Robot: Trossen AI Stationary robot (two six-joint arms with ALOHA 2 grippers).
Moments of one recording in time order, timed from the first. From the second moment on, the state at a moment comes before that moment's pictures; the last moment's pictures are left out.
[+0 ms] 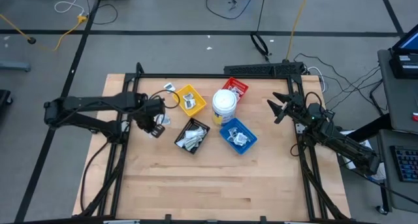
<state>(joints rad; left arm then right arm) 0.22 1.14 0.86 -1.23 0.18 -0.75 -0.60 0.02 0.01 0.06 0.03 0.20</state>
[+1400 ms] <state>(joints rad) 0.65 1.90 1.66 -1.34 0.19 -0.34 -0.60 0.02 0.01 0.06 0.03 0.20</state>
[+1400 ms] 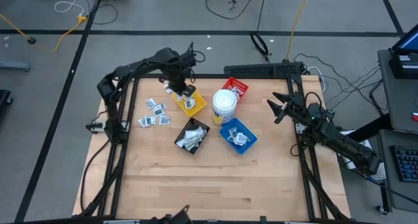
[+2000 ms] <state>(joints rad) 0.61 2.04 1.61 -1.14 0.14 -0.37 -0.59 0.02 0.01 0.06 0.03 0.20</state>
